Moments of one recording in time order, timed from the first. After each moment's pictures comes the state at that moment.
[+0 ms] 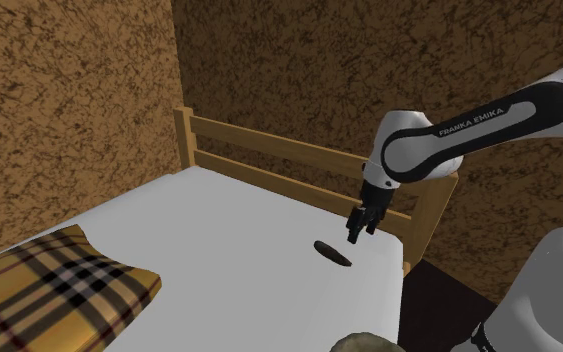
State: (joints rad) arm 0.06 -0.46 -0.03 -2.78 0.23 2.28 -0.13
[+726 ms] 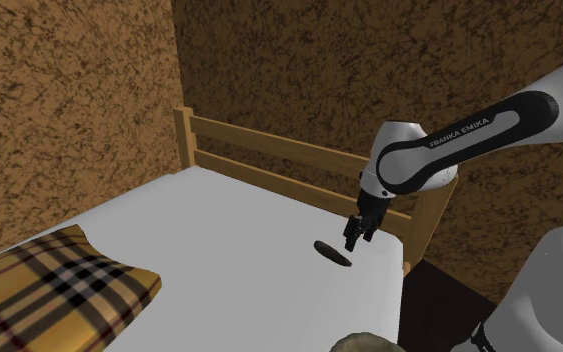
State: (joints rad) arm 0.08 -0.41 -0.03 -2.81 0.26 2.37 -0.14
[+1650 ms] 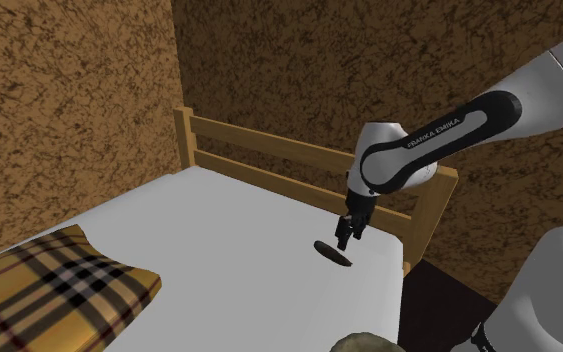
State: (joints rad) arm 0.09 -0.28 -0.01 -2.71 0.21 2.37 -0.17
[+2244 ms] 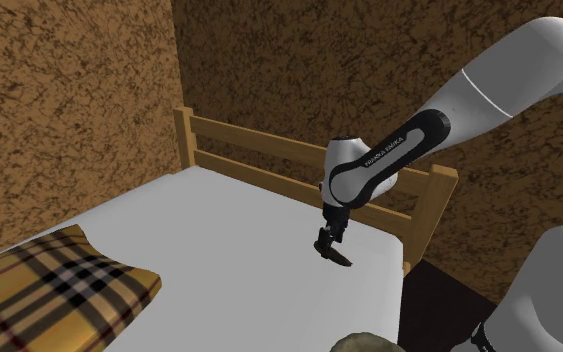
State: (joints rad) arm 0.11 0.01 0.02 -2.55 0.11 2.43 -0.20
